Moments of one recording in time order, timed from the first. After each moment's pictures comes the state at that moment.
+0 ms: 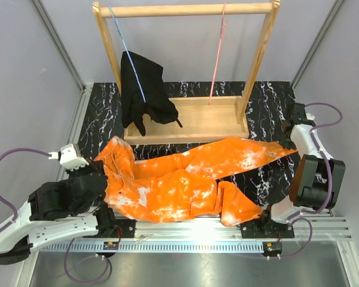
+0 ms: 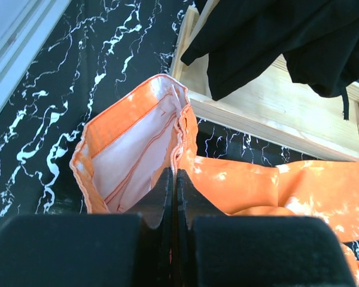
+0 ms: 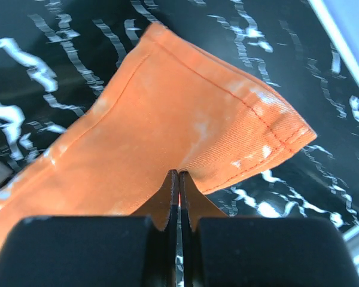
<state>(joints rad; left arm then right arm) -1.16 0.46 0.96 -1.33 -1.13 -1.14 -0.21 1.55 1.11 -0.64 0.33 0.41</state>
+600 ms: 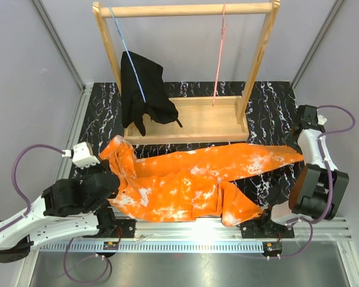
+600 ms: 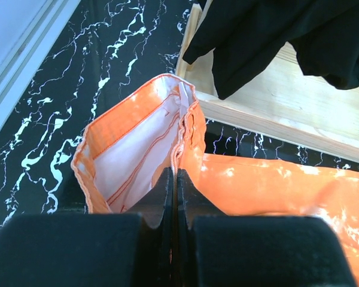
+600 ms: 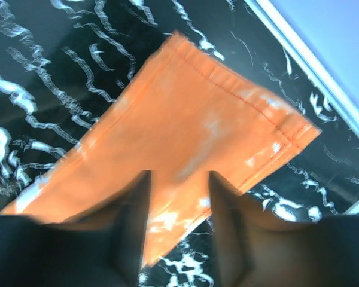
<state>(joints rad) -1.16 0.54 0.91 -1.24 -1.16 -1.09 -0.31 1.48 1.09 -0.65 0.33 0.41</state>
